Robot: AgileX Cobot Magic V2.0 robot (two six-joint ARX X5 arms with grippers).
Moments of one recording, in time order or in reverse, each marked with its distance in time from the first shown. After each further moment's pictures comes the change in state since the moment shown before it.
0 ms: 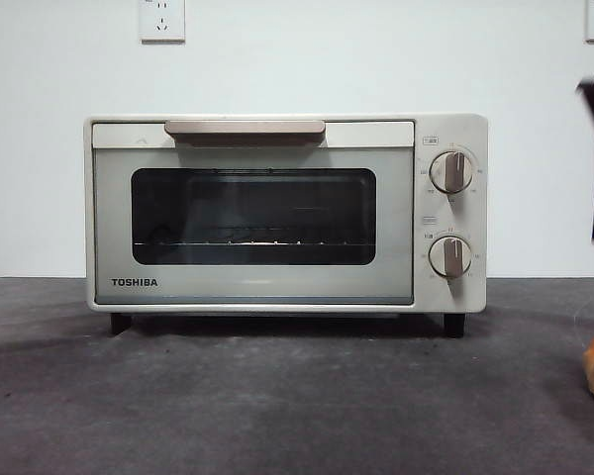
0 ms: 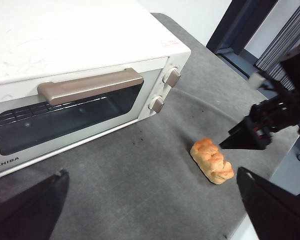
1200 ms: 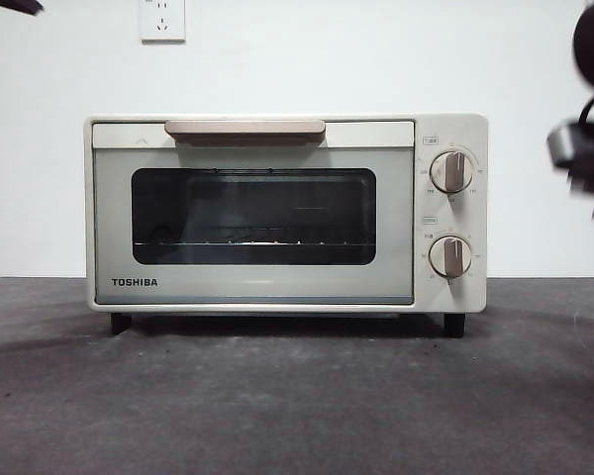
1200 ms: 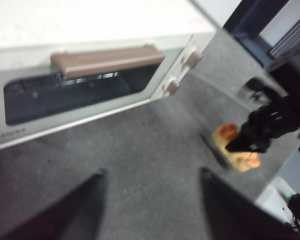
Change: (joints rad) left arm -0.002 0.101 0.011 -0.037 -0.031 -0.027; right arm 0.093 0.191 0.005 -0.019 0.061 0.007
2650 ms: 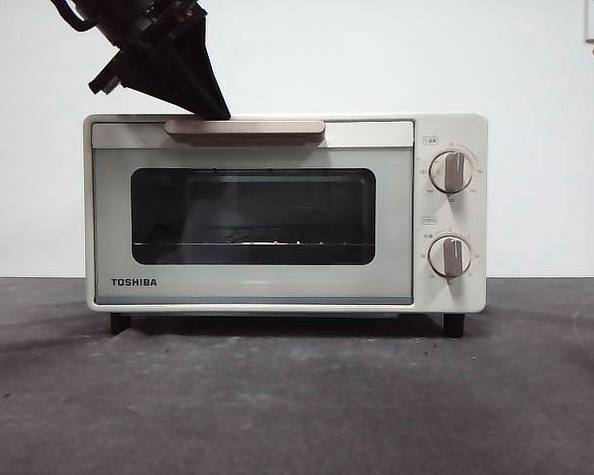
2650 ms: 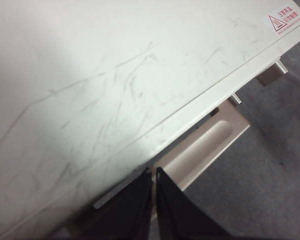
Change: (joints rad) left arm -0.074 0.772 0.503 0.008 -0.097 0.203; right arm 0.000 -0.656 0.001 -0.019 -0.198 0.074
